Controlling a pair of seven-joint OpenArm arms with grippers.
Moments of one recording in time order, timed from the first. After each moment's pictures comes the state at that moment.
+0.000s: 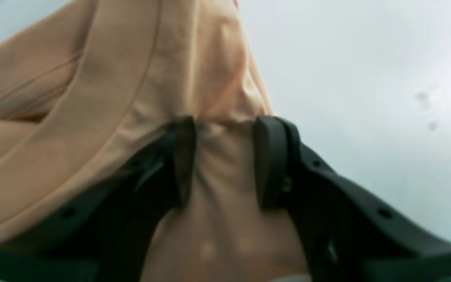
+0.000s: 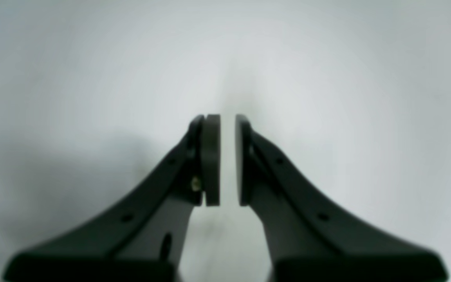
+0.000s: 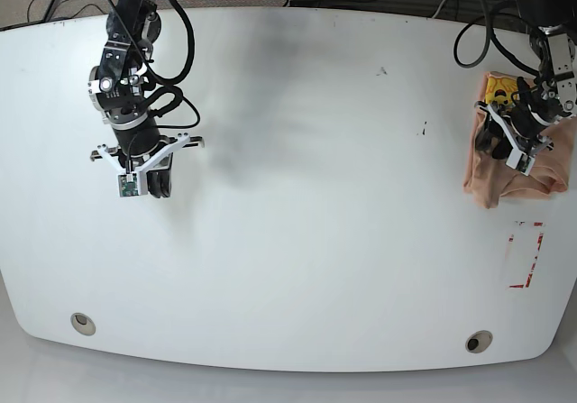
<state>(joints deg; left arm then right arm) 4.2 -29.1 -17.3 67.8 -12.6 -43.2 23.9 -8.6 4.4 16.2 106.7 8.2 18.9 -36.9</state>
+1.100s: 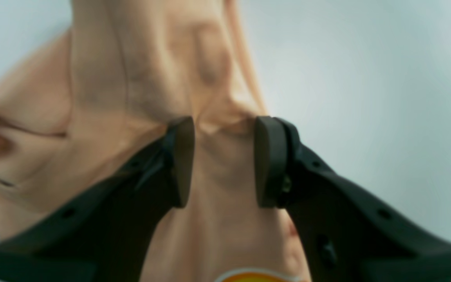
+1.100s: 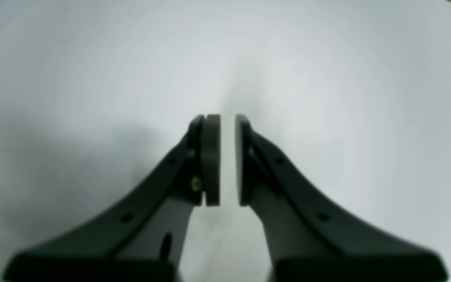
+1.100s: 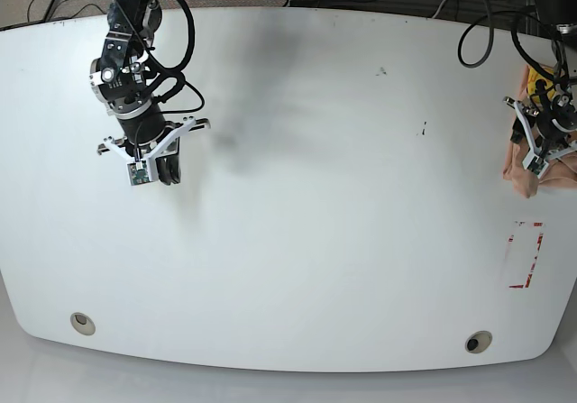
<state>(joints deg) 5.3 -33.5 -18.2 78.6 -6.0 -42.4 36.7 -11.4 4.4 16.0 107.6 8.0 24.5 -36.8</state>
